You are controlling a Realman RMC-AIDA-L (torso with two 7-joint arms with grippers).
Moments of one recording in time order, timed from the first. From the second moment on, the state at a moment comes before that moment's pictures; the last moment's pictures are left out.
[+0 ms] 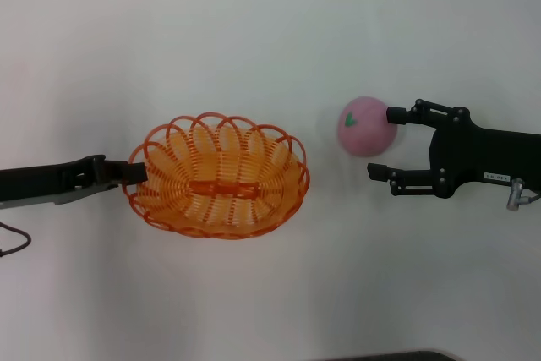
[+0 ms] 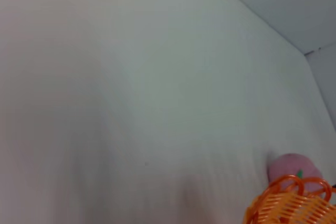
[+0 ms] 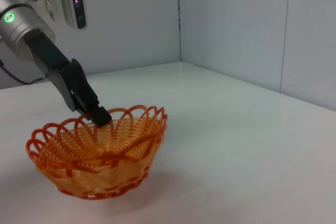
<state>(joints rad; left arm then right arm) -0.23 -2.18 0.99 1.11 2.11 1.47 -2.50 0.40 2.09 -0.45 -0.50 -2.16 -1.57 0.89</state>
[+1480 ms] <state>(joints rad) -0.20 -2.18 1.13 1.08 2.07 1.28 -2.58 0.40 2.09 -0.45 -0.50 -2.16 -1.55 0.89</state>
